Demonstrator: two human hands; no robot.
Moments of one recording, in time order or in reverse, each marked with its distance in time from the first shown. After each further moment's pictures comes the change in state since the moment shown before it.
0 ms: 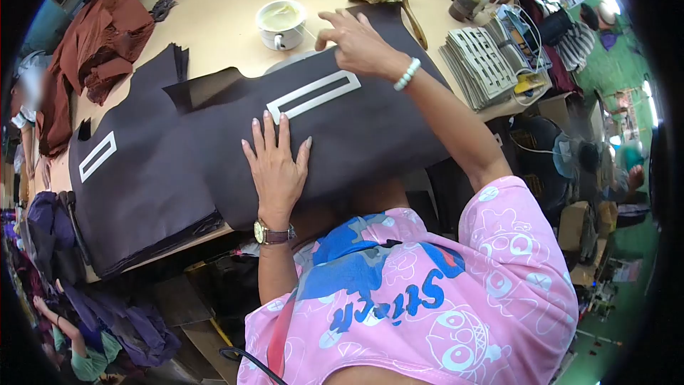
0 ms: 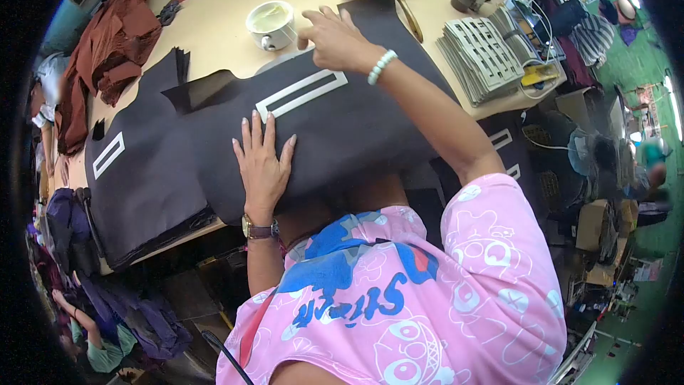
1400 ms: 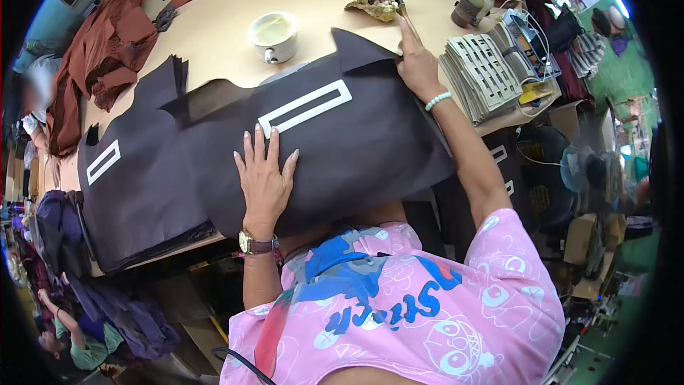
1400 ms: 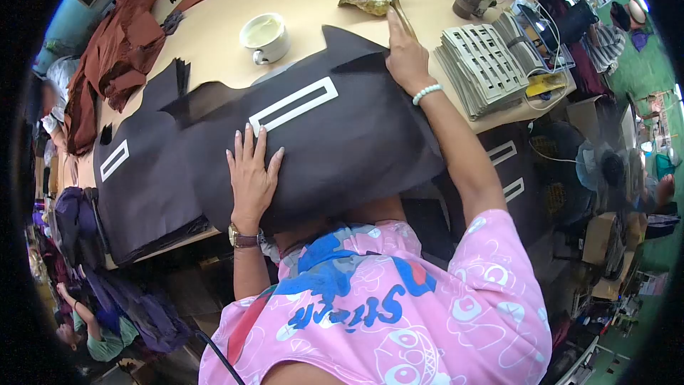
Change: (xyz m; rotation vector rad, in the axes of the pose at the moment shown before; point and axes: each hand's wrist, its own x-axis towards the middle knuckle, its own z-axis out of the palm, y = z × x) left_hand 0.005 0.003 -0.007 0.056 -0.087 -0.003; right_hand -0.062 0.119 0.033 -0.075 0.494 0.334
